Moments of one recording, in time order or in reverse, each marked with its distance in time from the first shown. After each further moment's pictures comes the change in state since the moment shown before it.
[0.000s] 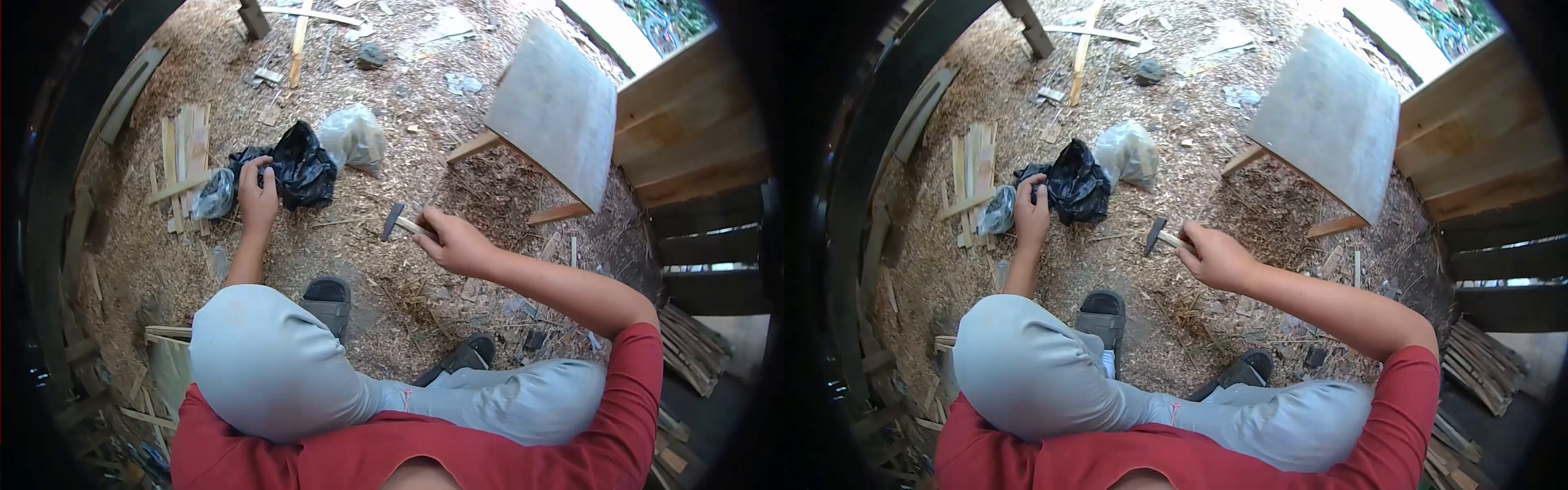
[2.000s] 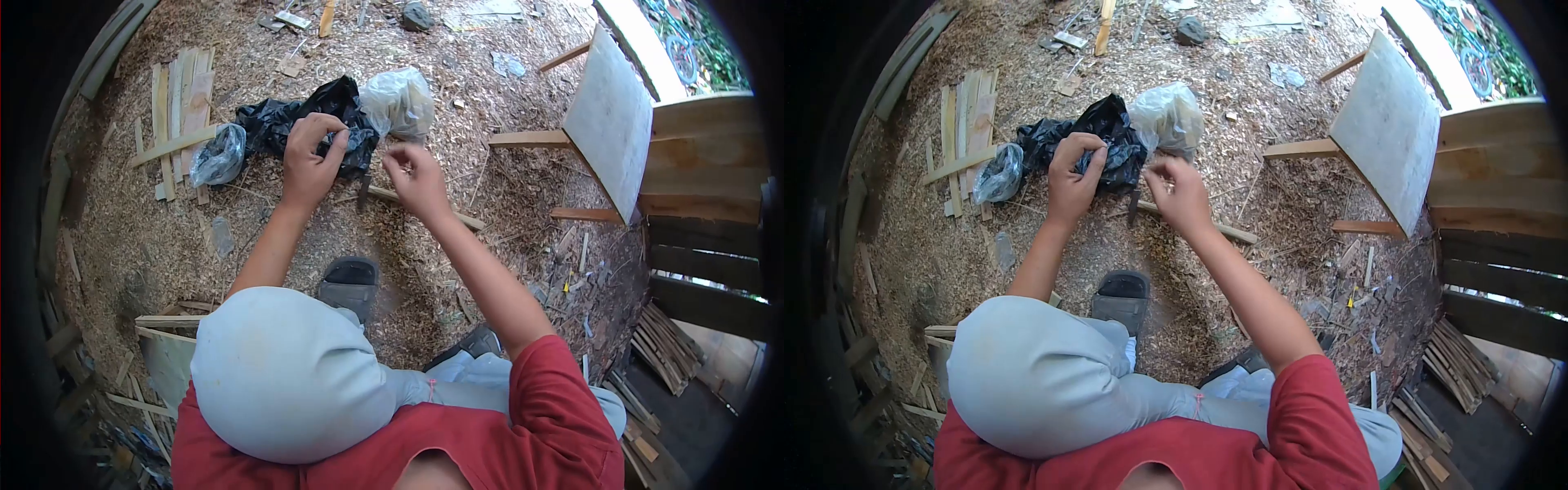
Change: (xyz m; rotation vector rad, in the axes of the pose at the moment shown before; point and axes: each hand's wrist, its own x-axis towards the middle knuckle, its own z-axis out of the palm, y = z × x) left_hand 0.011 0.015 0.006 -0.296 -0.110 0.208; right_hand 0.168 -0.025 0.119 0.237 0.475 -0.026
